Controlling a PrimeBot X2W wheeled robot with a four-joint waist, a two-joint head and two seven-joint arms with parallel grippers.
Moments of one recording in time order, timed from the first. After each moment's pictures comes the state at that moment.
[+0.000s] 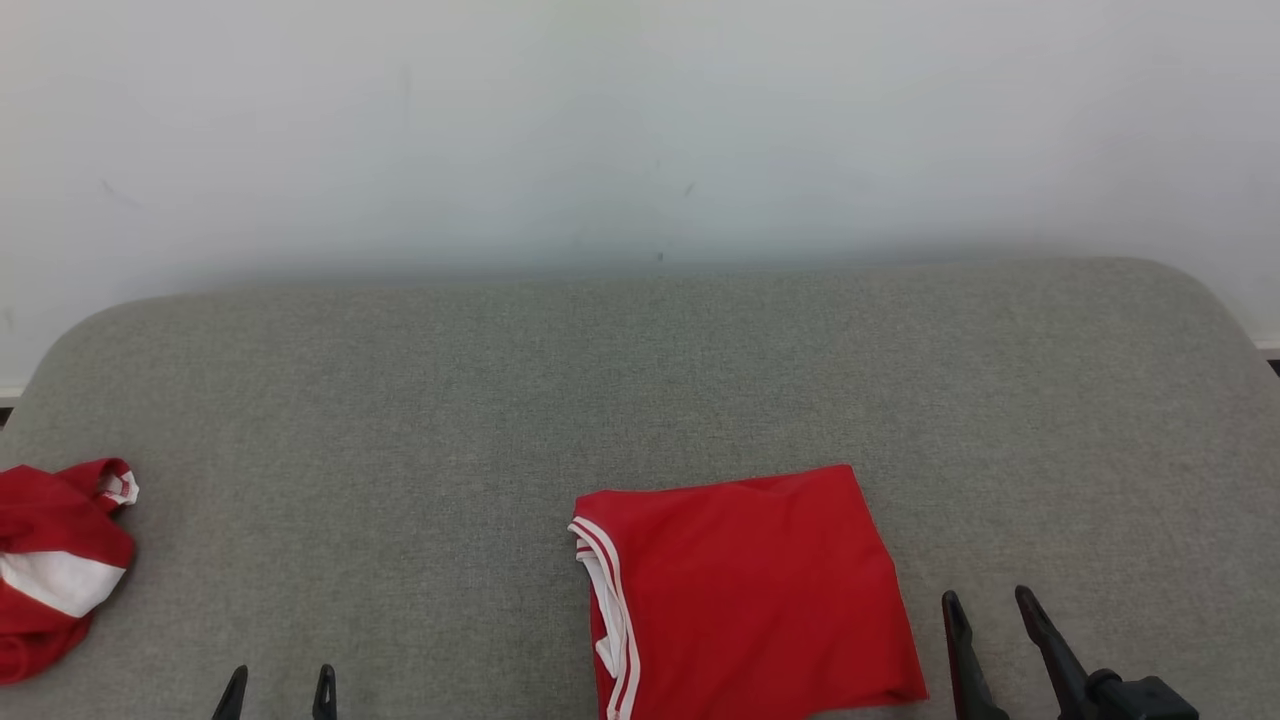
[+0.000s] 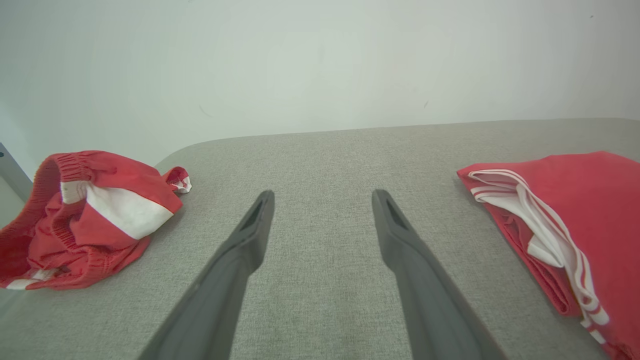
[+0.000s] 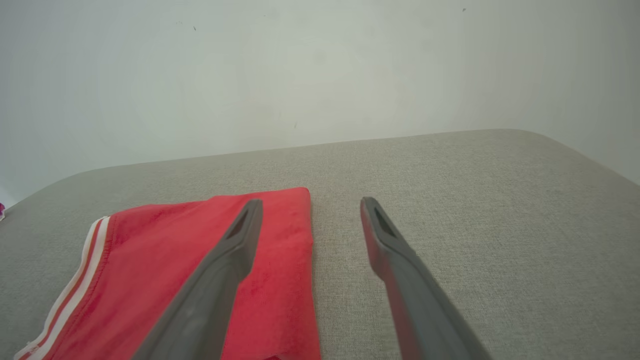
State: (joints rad) left arm 0.18 0.13 0.05 0.09 -0.09 -0.12 -0.26; right arm 0.10 -0.12 0.00 0.18 0.19 0.13 -0.26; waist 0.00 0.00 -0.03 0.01
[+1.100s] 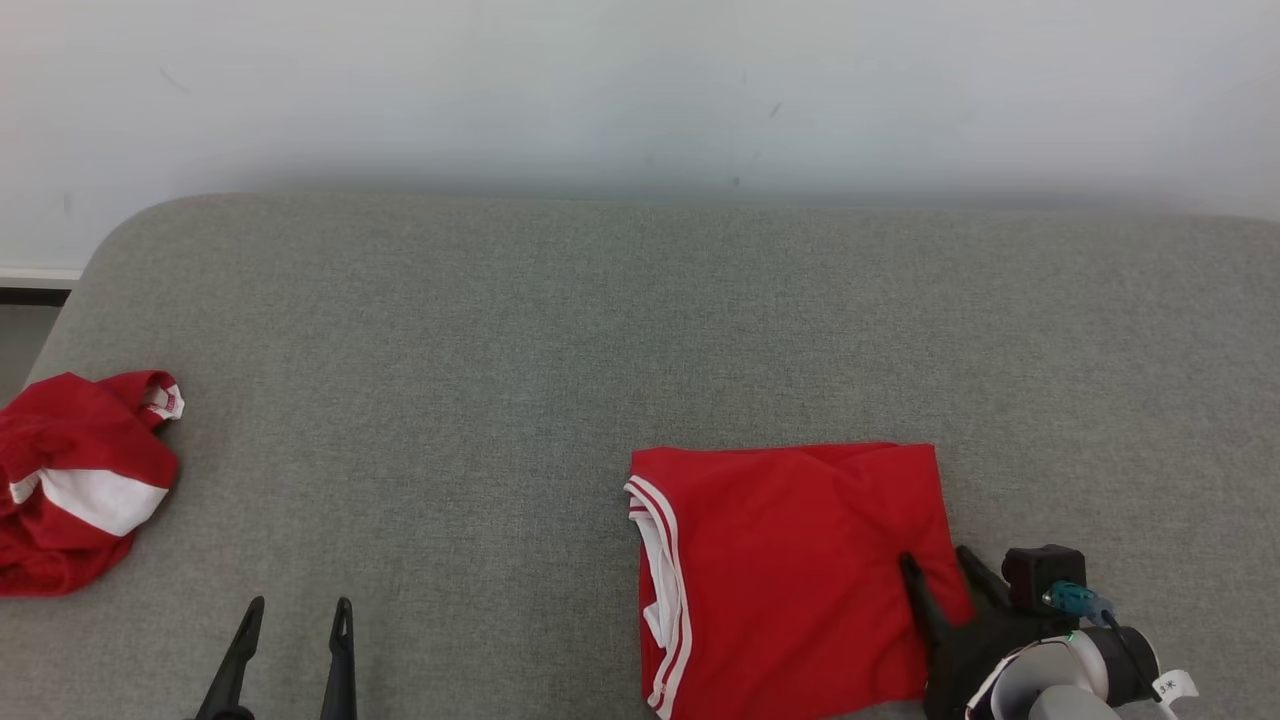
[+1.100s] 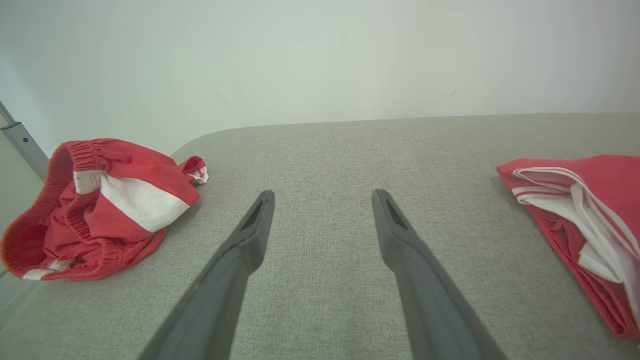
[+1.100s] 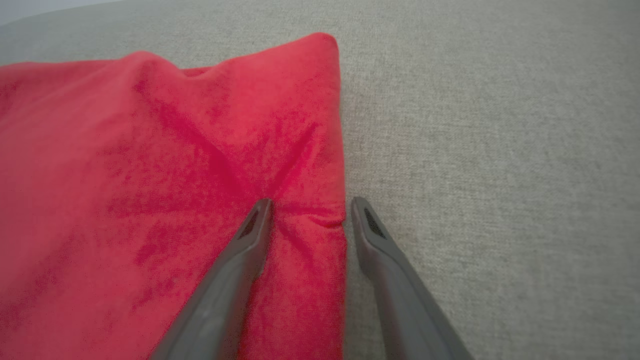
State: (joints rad) left arm 0.07 0.11 0.03 0.12 -0.07 -0.12 -0.26; right arm -0.32 -0.20 0.15 0.78 0.26 0.13 -0.12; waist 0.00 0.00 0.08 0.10
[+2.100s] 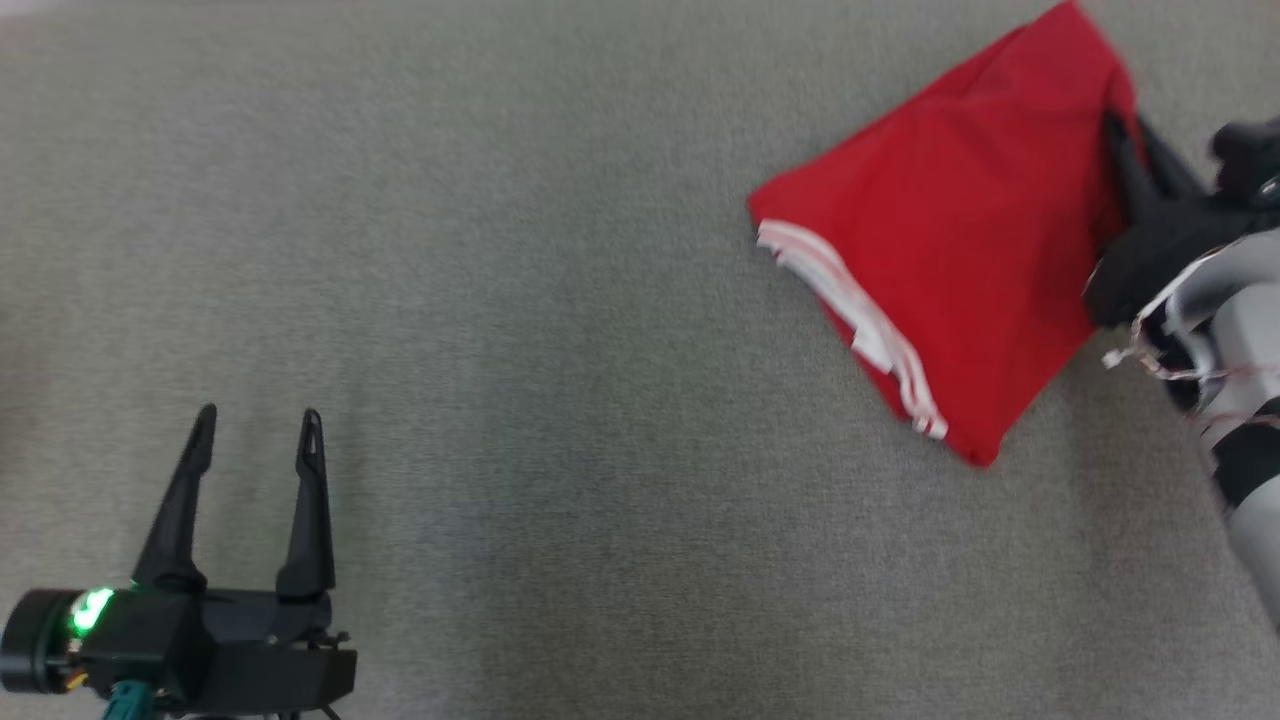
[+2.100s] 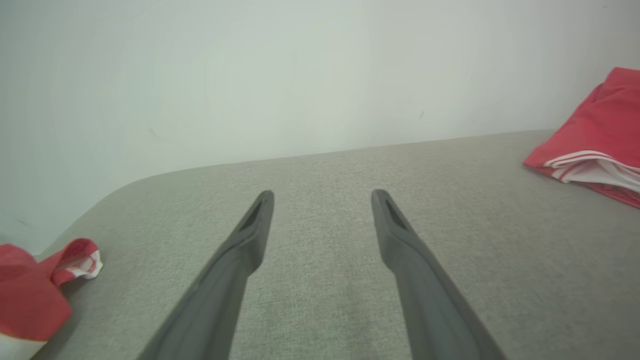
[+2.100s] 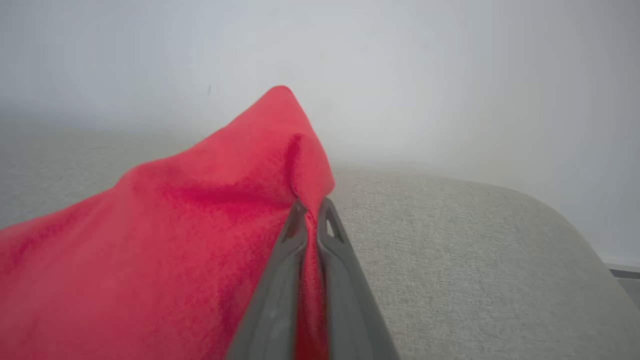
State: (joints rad) left arm -0.12 0.12 0.03 -0.03 -0.07 -0.12 -0.26; right arm -0.93 -0.47 0.28 0.87 0.33 0.13 -0.14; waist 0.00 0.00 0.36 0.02
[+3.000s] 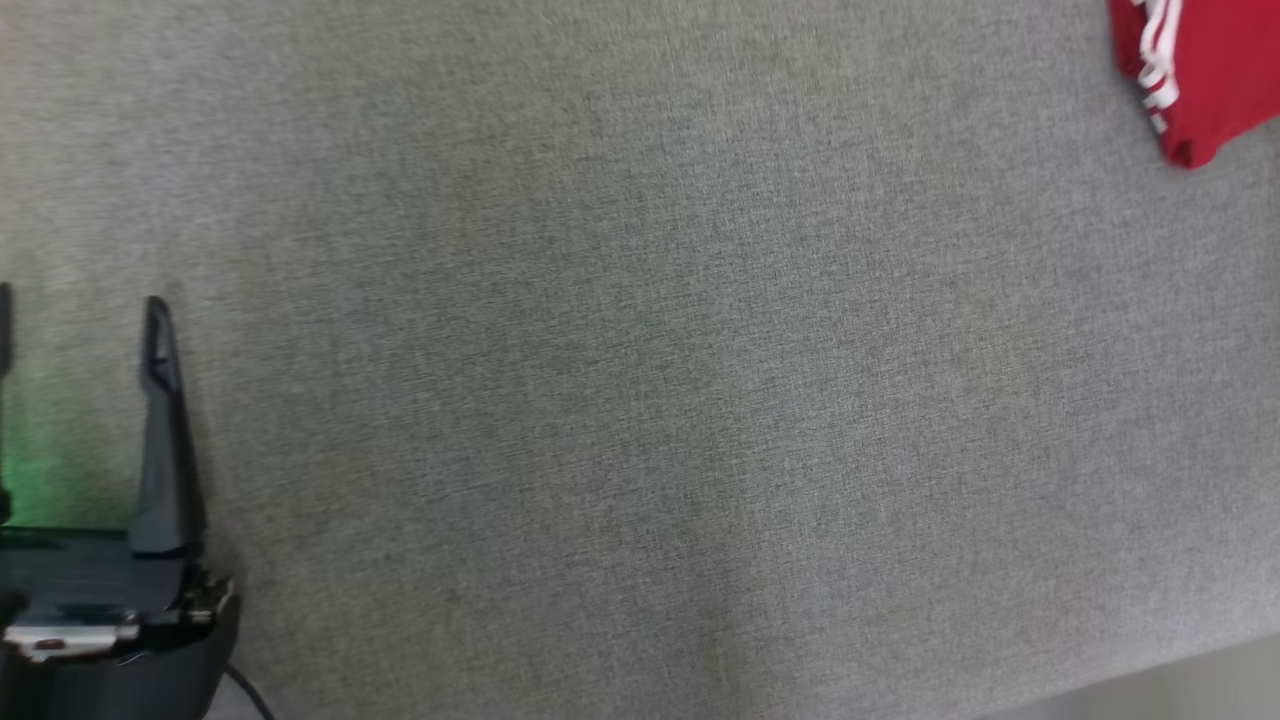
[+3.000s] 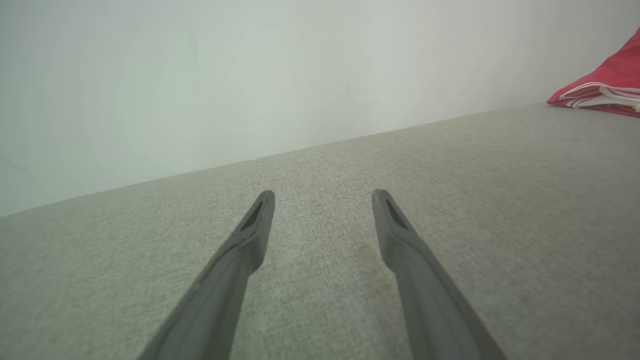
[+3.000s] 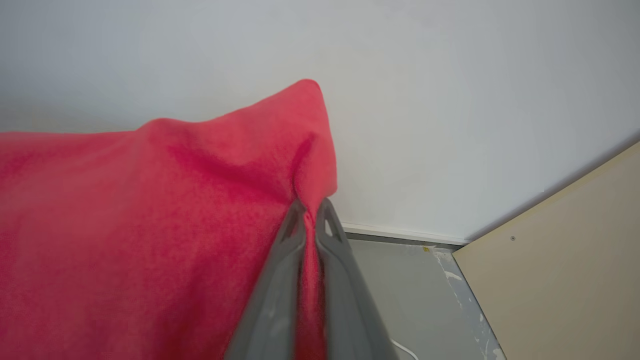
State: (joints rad) left arm -0.17 0.23 0.10 -0.32 -0.02 -0.11 -0.26; right arm -1.21 -0.77 0.23 0.80 0.29 0.13 -0.10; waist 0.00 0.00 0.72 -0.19
